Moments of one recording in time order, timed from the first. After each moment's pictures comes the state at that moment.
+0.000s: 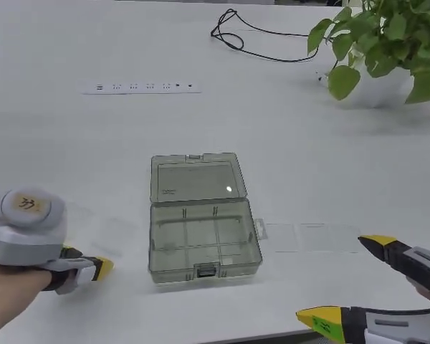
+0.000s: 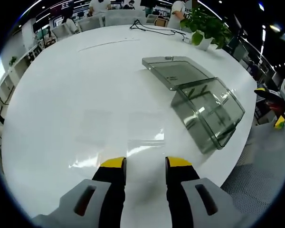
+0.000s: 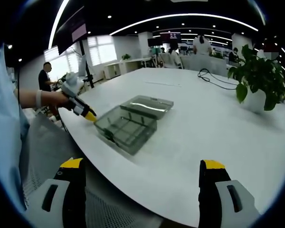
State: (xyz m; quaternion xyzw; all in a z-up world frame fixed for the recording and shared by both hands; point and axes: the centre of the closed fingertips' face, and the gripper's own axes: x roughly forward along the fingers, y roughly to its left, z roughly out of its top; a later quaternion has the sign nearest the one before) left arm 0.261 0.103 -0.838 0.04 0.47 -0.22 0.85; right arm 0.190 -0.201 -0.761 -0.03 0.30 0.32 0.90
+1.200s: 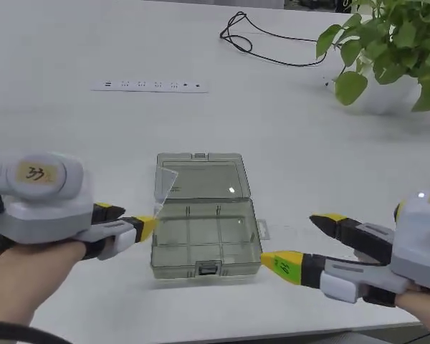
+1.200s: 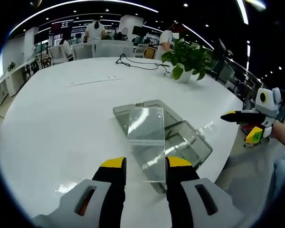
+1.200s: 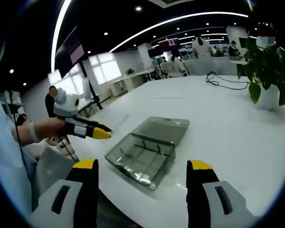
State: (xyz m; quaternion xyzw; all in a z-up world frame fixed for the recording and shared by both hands) left arm 0.279 0.026 -0.760 -0.02 0.35 -0.28 0.90; right arm 0.236 -0.142 -0.726 0.07 0.26 0.35 0.90
